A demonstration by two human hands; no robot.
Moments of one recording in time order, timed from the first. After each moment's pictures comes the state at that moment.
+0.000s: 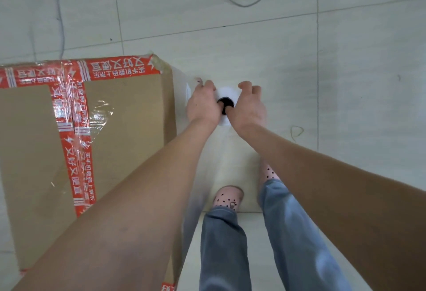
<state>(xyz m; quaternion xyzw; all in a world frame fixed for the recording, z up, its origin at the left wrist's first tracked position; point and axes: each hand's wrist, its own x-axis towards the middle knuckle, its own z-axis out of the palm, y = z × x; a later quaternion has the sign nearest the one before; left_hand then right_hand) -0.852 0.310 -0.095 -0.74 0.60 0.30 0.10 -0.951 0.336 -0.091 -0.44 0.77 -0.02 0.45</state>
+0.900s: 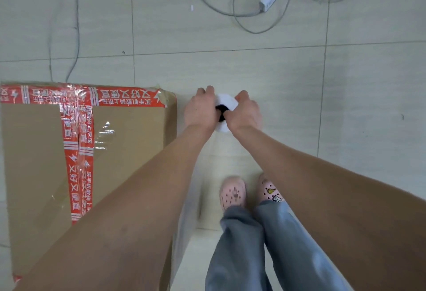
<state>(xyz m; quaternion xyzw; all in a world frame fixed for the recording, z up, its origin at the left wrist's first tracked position) -0.858 0.248 -0.086 -0.72 0.63 0.25 0.15 -0.955 0.261 -0.089 -0.37 0.77 -0.03 0.52</state>
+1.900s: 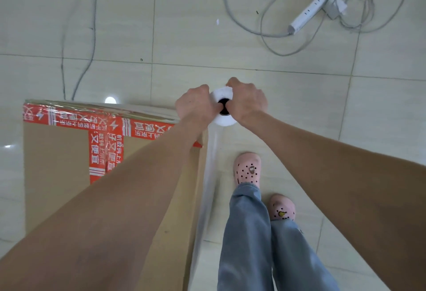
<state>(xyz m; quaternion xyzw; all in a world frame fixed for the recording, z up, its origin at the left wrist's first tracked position) -0.773 0.143 -0.079 -0.76 0.55 0.27 0.20 -0.885 0.131 -0.078 -0.61 0.67 0.10 0.42</state>
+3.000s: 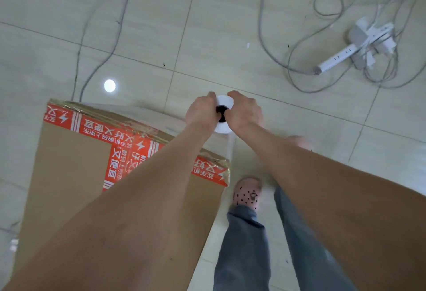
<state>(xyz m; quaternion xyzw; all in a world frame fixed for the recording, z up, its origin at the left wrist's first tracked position) -0.702 0.096 -0.099 -0.79 0.50 0.33 0.12 -0.802 0.076 -0.083 -0.59 0.66 0.10 0.46</state>
